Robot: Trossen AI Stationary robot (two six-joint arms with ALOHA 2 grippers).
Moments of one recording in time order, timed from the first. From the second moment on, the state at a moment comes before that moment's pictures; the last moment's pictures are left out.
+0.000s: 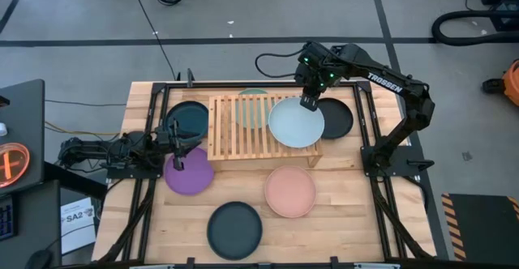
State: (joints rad) left arm -0.06 0.01 0.01 0.12 -0.29 0.06; right arm -0.53 1.58 1.71 -1.29 -0.07 -0.12
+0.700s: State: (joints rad) left arm -0.06 0.01 0.14 -0.06 -0.35 -0.05; right arm -0.53 1.52 1.71 -1.32 -0.07 -0.22
